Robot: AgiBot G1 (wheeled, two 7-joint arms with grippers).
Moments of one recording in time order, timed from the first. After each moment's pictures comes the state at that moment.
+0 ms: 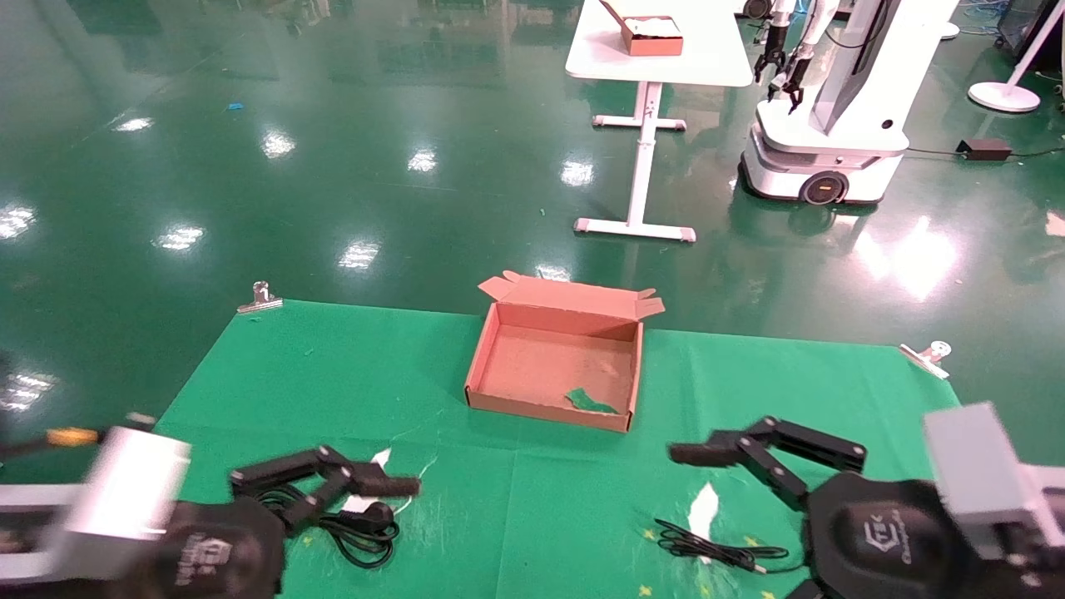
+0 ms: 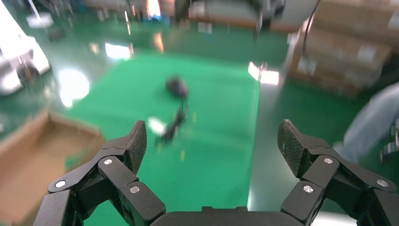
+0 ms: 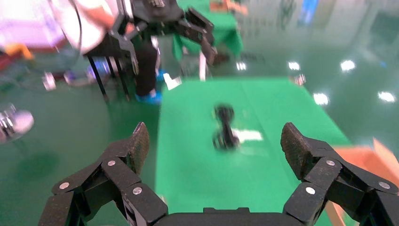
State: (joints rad) left arm -1.21 0.65 0.41 -1.17 0.98 1.55 -0.13; right arm 1.14 -0.62 -0.34 1.11 -0.89 -1.54 0.06
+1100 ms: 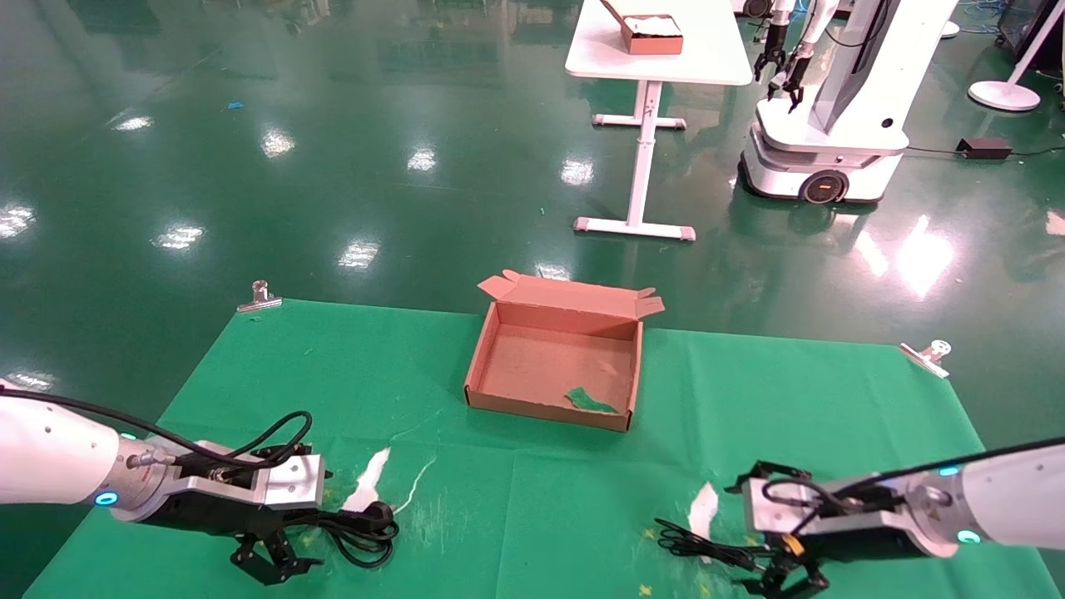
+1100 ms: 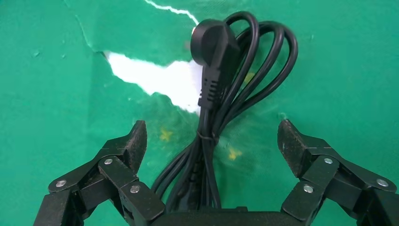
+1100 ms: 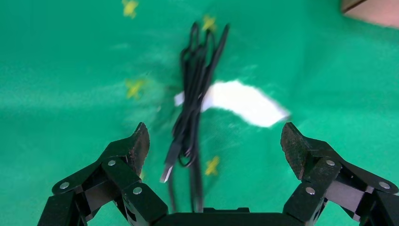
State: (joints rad) left arm -1.67 1.08 0.79 -0.20 1.74 1.24 0.44; right arm 1.57 -1.05 -0.68 0.14 -1.61 -1.24 -0.60
